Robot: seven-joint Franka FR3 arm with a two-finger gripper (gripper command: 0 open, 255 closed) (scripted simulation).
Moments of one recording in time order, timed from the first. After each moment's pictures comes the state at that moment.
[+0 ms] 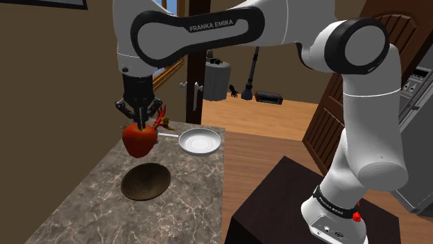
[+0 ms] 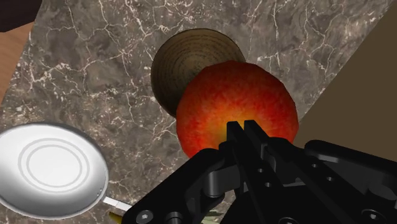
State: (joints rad) arm 0.32 0.43 0.37 -1.44 -0.15 1.88 0.99
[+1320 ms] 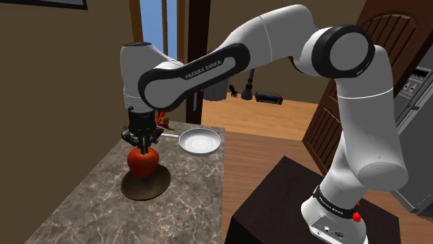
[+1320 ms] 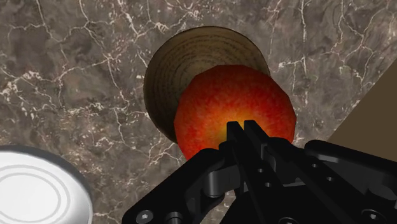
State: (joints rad) arm 0.32 0.50 0.35 -1.60 -0.18 2.11 1.01
